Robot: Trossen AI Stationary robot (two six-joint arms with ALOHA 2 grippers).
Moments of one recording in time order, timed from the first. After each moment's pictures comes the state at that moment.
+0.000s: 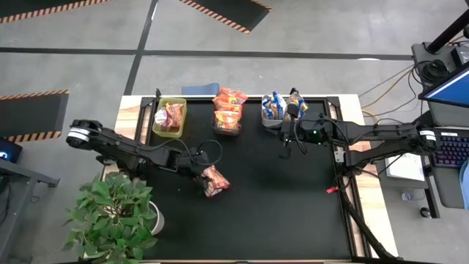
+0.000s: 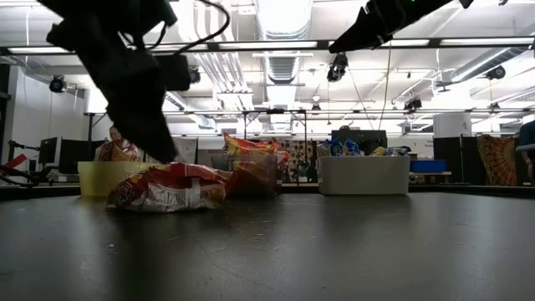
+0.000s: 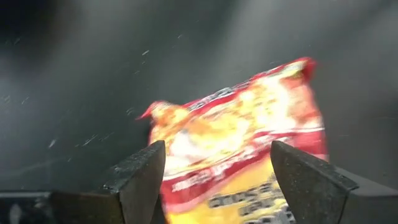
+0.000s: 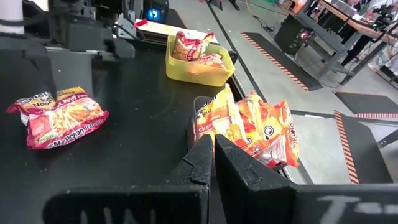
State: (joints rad) left arm -0.16 1.38 0.68 -0.26 -0.16 -0.53; right arm -0.11 1.07 0.85 -0.14 0.20 -0.25
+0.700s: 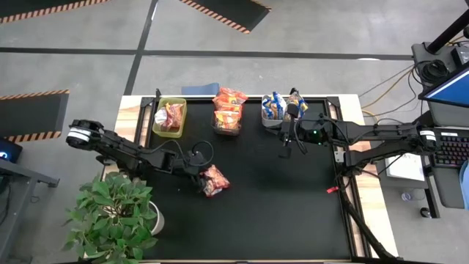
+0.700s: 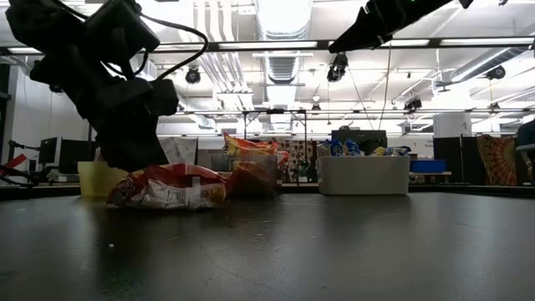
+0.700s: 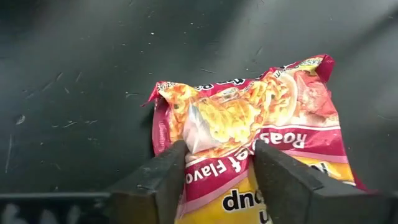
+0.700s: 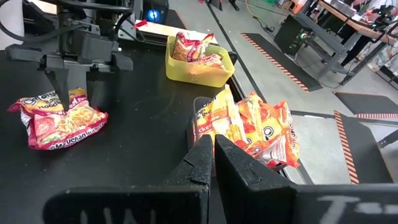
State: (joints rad) left arm -0.16 1.38 0.47 0.05 -0.16 -0.64; right arm -0.11 1.07 0.85 -0.14 0.20 -0.25
